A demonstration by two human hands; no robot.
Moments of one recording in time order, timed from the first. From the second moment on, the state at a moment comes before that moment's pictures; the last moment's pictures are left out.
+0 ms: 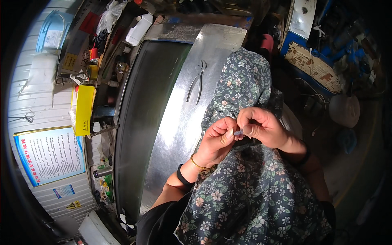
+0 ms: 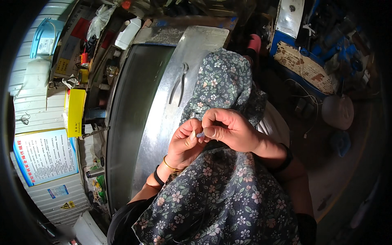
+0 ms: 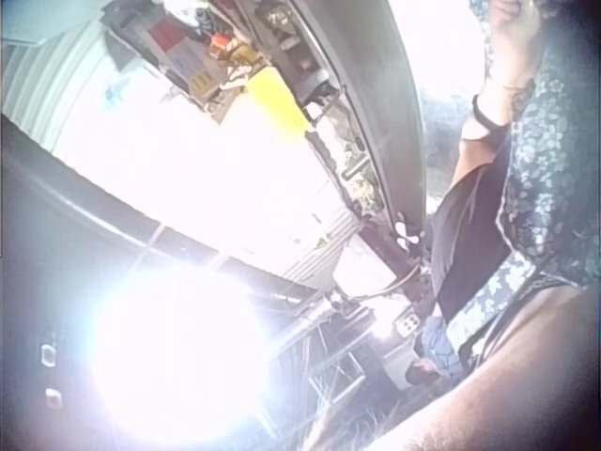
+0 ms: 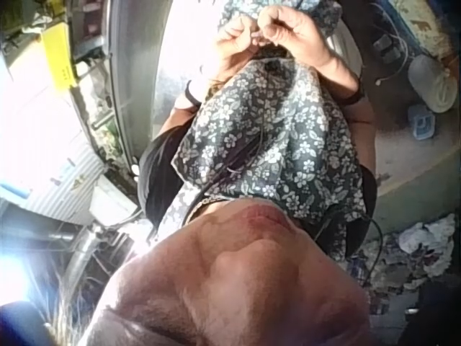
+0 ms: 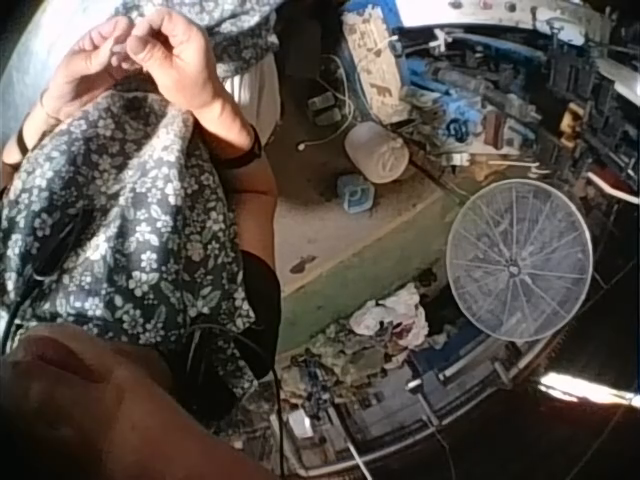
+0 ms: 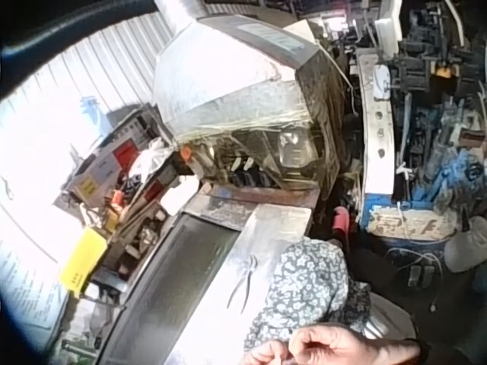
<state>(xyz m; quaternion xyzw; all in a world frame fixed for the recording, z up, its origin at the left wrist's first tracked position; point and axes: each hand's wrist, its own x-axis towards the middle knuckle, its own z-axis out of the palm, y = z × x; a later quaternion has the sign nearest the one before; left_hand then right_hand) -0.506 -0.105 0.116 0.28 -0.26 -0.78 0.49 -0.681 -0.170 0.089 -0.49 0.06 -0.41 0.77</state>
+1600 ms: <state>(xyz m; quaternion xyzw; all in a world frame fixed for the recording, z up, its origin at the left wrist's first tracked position) -0.510 -0.116 0.106 0.36 -0.26 -0.71 0.54 -0.672 -0.174 0.076 -0.44 0.13 -0.43 0.78</state>
